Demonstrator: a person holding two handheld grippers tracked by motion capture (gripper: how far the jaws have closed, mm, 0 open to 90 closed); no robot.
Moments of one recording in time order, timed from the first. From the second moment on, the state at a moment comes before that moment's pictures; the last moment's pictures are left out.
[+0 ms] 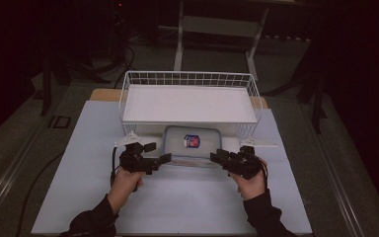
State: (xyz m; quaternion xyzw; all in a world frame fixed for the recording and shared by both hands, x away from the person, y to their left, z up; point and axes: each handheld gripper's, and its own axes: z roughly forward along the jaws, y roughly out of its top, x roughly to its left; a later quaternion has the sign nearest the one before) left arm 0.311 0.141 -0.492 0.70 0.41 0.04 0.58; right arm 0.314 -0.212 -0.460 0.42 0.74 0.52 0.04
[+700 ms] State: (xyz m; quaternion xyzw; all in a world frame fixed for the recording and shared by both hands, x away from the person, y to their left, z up) left arm 0.267 0.140 -0.508 0.72 0.38 0.06 0.57; right arm 0.323 -0.151 -0.504 0.41 0.79 0.45 0.03
